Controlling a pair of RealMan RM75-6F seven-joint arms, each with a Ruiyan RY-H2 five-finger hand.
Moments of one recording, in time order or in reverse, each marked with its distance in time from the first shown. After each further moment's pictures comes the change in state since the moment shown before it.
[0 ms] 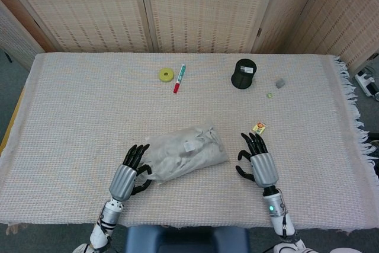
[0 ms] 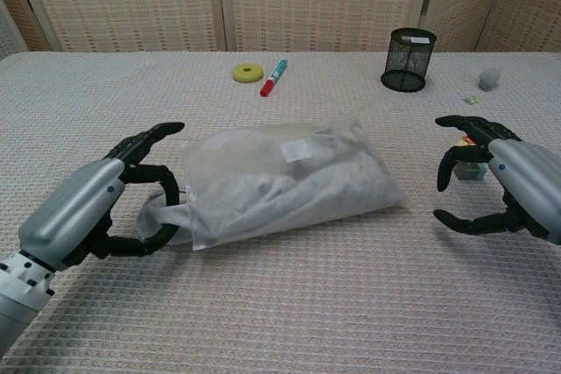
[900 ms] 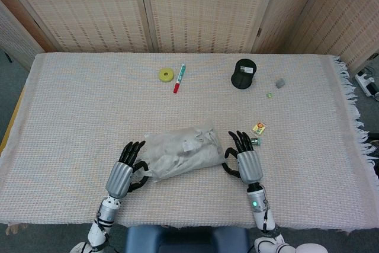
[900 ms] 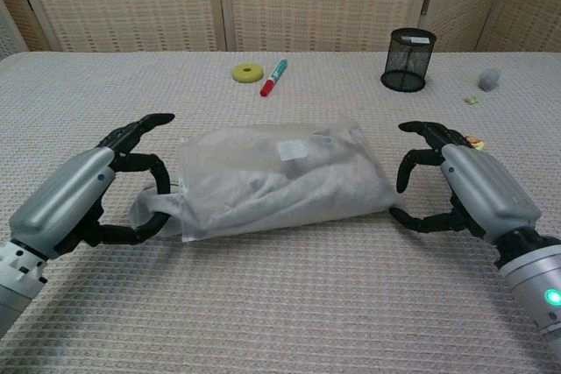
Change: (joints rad) left arm -0.007 0.025 -0.020 -0.030 -0.017 -0.002 0.006; right arm 0.092 -0.240 0.025 0.305 0.060 0.001 0.150
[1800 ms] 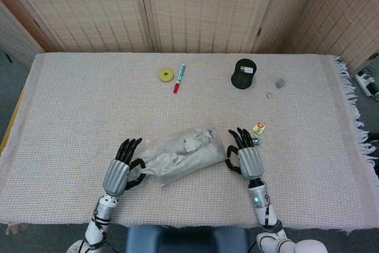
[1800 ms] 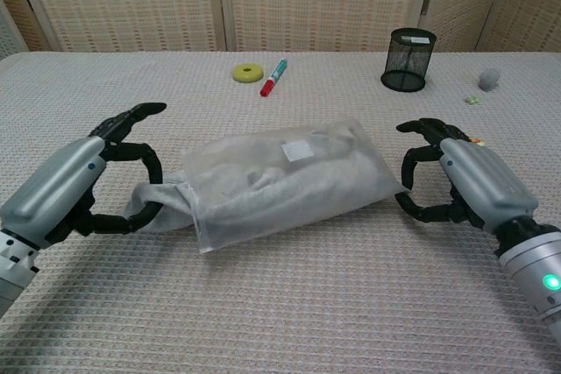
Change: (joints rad) left arm -0.008 0.031 -0.017 -0.016 -0.002 0.020 0.001; right arm 0.035 0.022 -0.011 0.037 0.023 -0.019 0.024
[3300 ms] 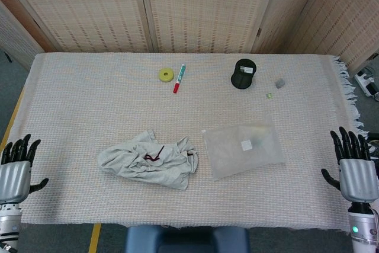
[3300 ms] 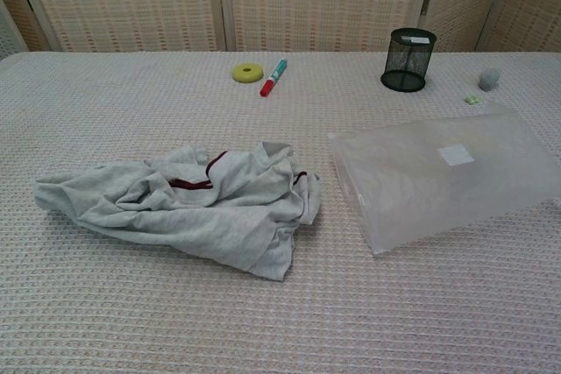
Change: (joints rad) left arm 0.218 0.879 -0.016 -0.935 -0.381 -0.063 0.648; right arm -0.353 1.004 -0.058 -1.175 0.117 0.150 -0.629
